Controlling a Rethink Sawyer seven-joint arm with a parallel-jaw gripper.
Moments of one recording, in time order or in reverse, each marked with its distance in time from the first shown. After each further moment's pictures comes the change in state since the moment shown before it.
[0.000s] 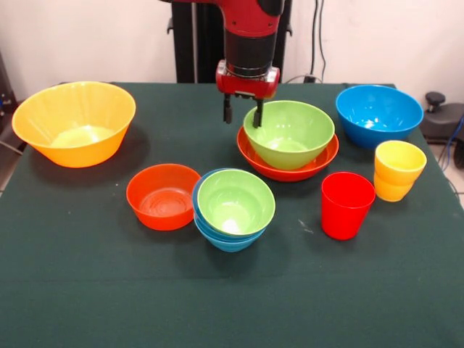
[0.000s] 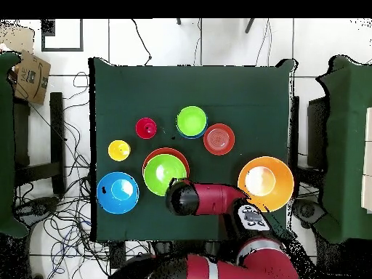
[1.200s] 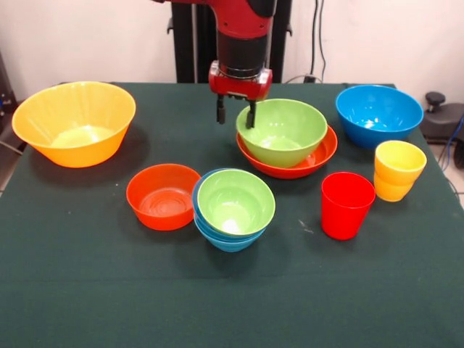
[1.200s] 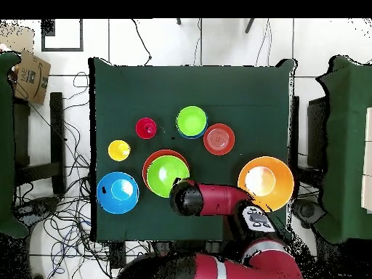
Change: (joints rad) arm -0.024 -0.001 -0.003 -0.001 0.000 -0.012 0.000
